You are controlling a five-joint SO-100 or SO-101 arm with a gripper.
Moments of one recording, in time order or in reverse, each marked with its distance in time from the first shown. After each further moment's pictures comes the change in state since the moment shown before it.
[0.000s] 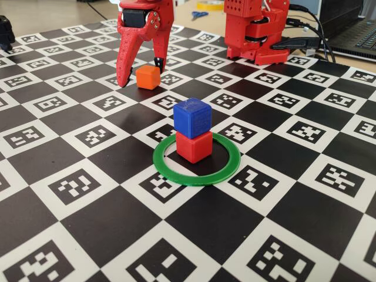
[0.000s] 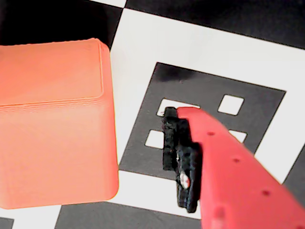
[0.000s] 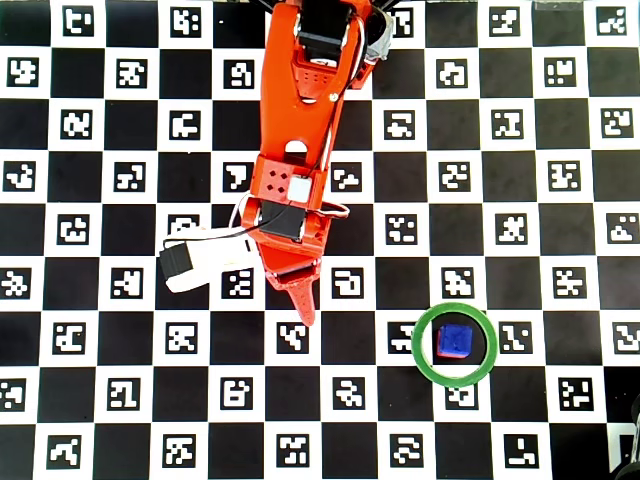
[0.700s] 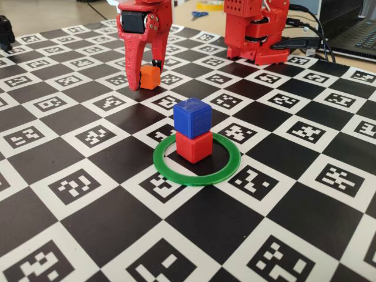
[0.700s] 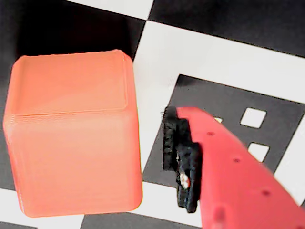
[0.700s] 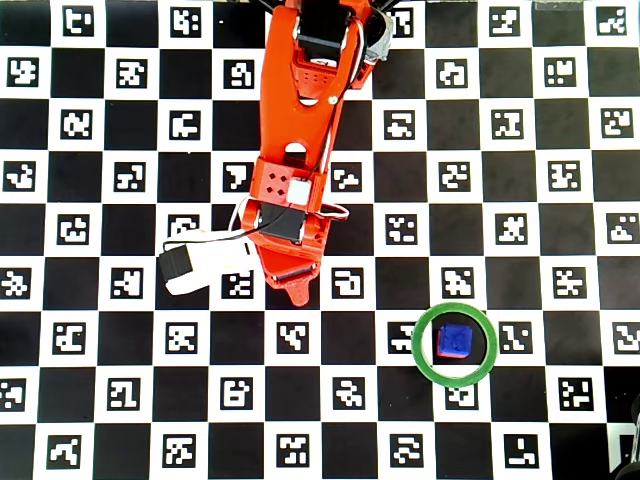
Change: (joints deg) arm 0.0 0.0 0.0 -2.1 0.0
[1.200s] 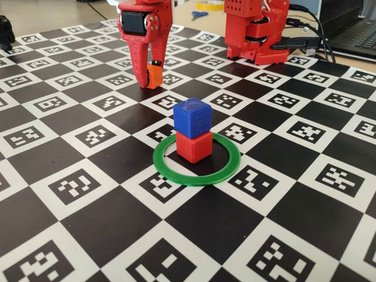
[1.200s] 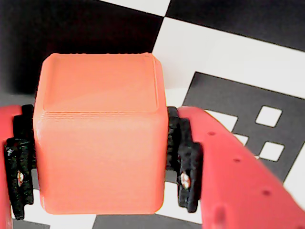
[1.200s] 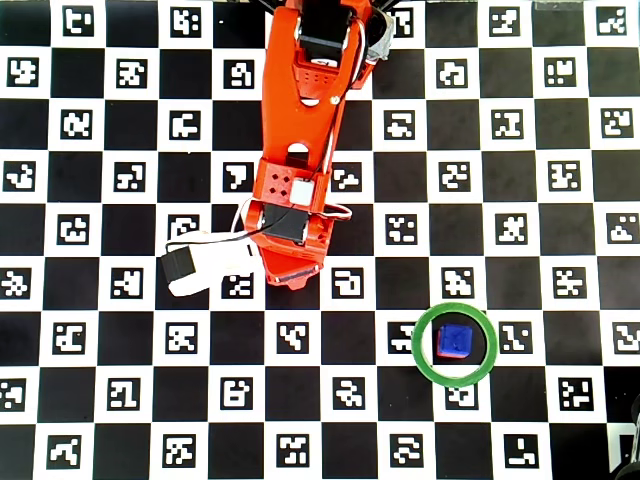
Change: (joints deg) arm -0.7 -0.1 0.0 -0.9 0.5
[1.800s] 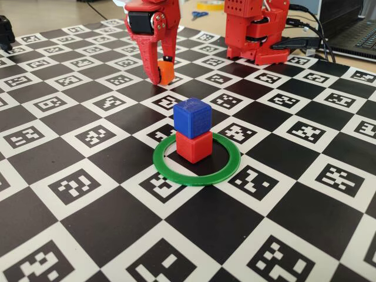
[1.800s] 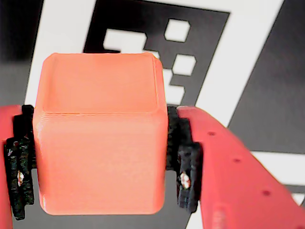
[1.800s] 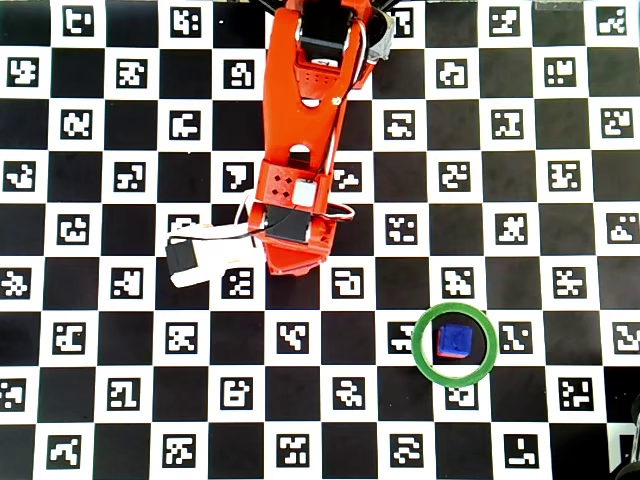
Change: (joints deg) arm -2.2 0.7 -4.3 14.1 5.7
